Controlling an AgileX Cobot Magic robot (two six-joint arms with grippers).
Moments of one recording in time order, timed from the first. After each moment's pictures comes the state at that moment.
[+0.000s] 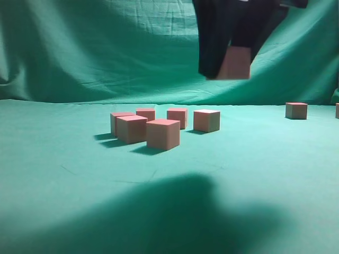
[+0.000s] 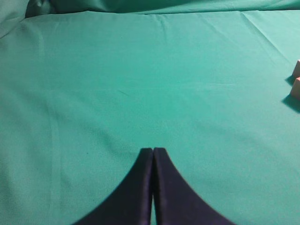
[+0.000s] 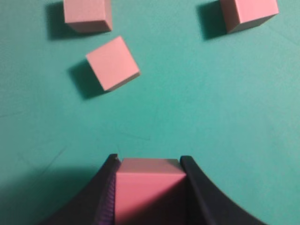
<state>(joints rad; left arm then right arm) -0.01 -0.01 0.02 0.02 0.35 0.01 0.75 1.64 -1.13 -0.08 0.83 0.21</state>
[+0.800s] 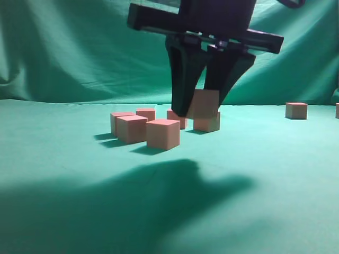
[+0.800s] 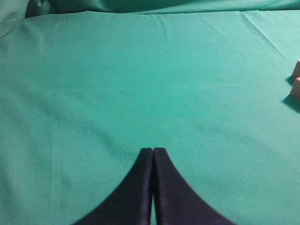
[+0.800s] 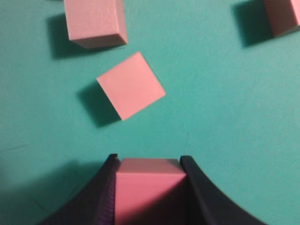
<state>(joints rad) -0.01 -0.01 0.02 0.02 0.35 0.01 0.76 1.77 -1.13 -0.02 0.70 0.25</state>
